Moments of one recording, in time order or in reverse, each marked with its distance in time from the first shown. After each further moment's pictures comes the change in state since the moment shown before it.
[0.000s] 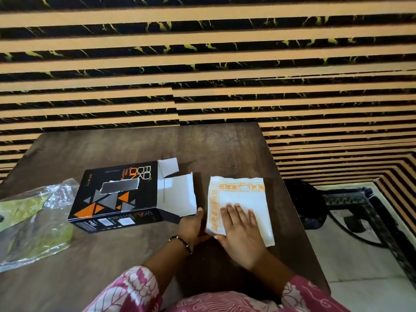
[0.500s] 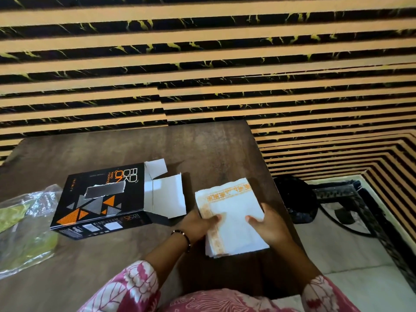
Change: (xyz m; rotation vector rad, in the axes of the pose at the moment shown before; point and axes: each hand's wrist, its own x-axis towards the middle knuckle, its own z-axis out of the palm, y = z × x) left_hand -0.011 0.009 0.021 0.366 -0.269 0.222; right_hand -0.005 0.081 -0.017 0.773 -0.169 0.671
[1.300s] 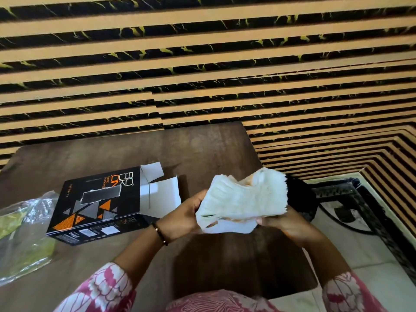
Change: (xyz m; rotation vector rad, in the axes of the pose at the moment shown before) left_hand -0.036 0.050 -0.019 0.278 -0.312 0.451; right_hand -0.006 0.013 -0.053 0.690 -0.348 -0.250
